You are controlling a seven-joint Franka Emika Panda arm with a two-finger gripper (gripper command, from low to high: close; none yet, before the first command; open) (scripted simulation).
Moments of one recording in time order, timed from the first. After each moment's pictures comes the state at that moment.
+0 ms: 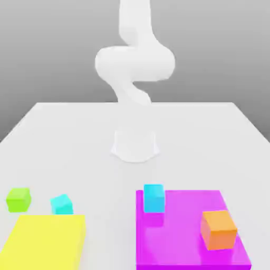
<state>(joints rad) -0.04 -0.72 -0.01 -2.35 -0.01 2.36 0.85</state>
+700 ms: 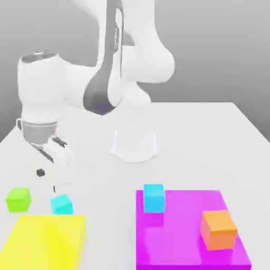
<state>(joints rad) -0.39 0.06 -0.16 -2.78 0.03 2.86 1.14</state>
